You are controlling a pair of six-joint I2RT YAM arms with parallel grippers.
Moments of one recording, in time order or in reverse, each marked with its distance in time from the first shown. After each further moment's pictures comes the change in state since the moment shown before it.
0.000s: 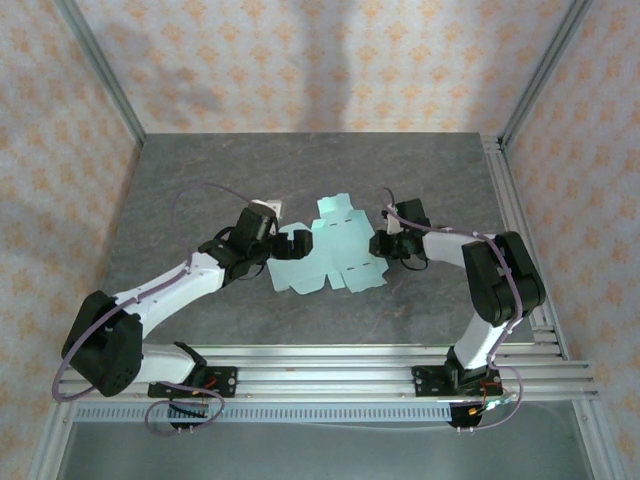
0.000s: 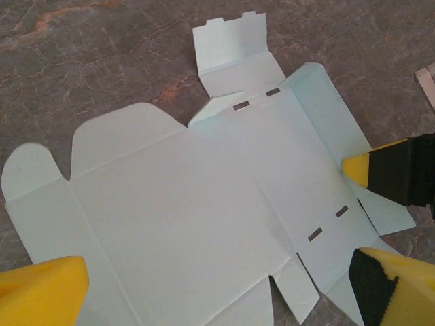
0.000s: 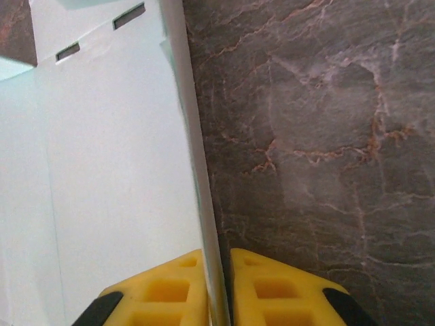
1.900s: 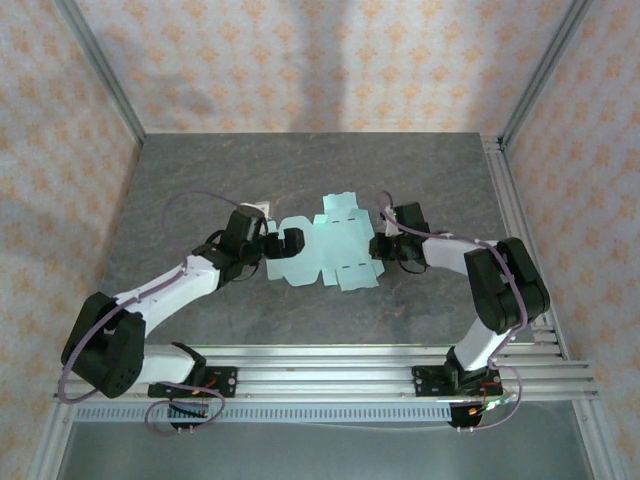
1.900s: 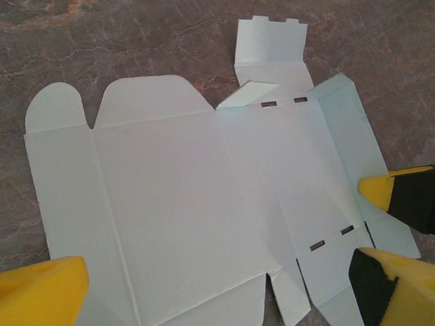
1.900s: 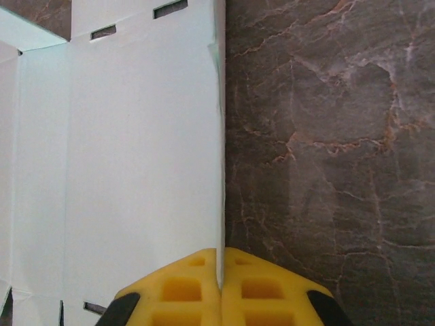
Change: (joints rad) left arm 0.080 -0.008 -0.077 0.085 0.058 -0.052; right arm 0.032 -0.051 -0.049 0.051 0.042 0.005
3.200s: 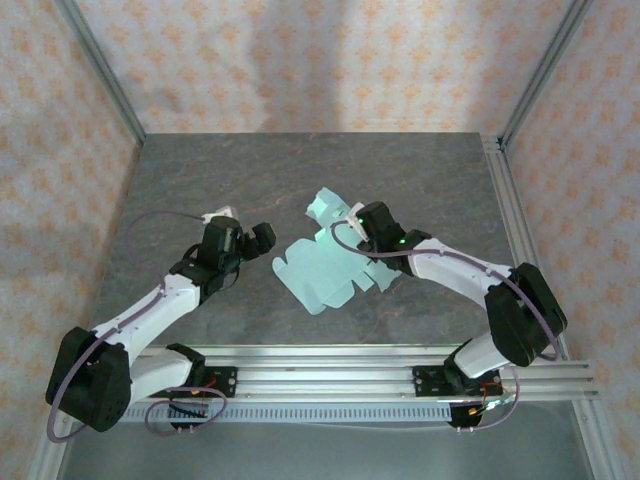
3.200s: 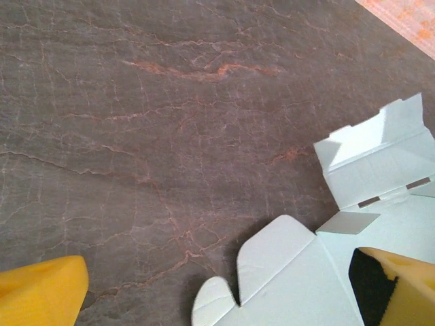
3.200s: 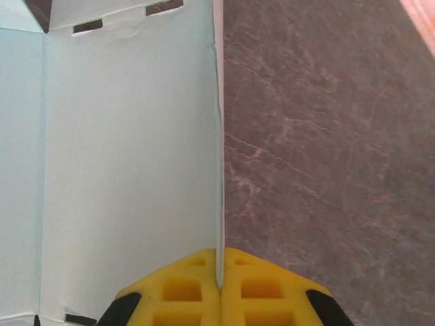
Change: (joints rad) left arm 0.105 -0.187 -0.140 0.005 -0.182 -0.150; right arm 0.310 -0.185 0.124 -0.240 0.716 -0.705
